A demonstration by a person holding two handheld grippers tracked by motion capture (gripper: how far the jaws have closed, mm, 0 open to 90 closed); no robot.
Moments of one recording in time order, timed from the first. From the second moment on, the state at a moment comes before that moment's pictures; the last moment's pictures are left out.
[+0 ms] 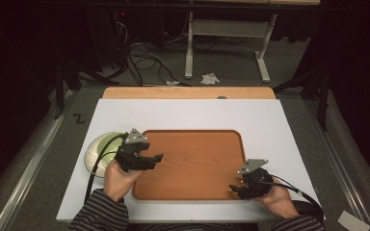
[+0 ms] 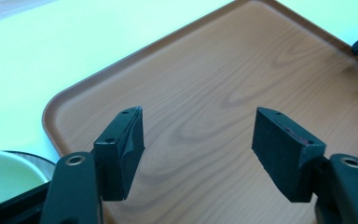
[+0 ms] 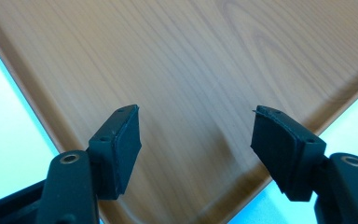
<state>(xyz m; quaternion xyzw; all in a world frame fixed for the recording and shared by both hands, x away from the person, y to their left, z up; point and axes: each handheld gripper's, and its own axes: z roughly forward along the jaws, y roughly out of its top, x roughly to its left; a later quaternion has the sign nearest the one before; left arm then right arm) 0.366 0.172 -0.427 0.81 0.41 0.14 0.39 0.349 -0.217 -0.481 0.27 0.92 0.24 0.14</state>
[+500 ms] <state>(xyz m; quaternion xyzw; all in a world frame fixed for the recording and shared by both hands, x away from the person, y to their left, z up) 0.369 0.191 -0.423 0.78 0.46 0.15 0.40 0.349 -0.217 -0.481 0.27 0.92 0.24 0.14</state>
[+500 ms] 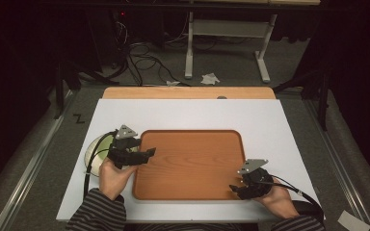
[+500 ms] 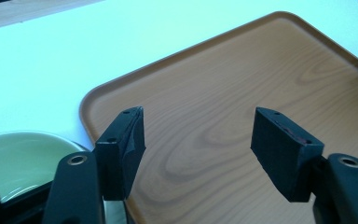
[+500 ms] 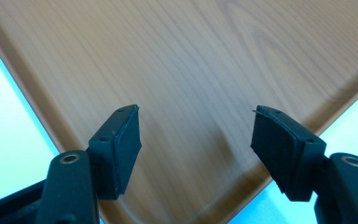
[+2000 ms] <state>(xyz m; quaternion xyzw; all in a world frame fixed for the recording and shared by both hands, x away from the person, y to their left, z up) 0.385 0.245 -0.431 0.74 0.54 0.19 0.36 0.350 -0.216 -0.483 0.27 0.92 0.24 0.14</state>
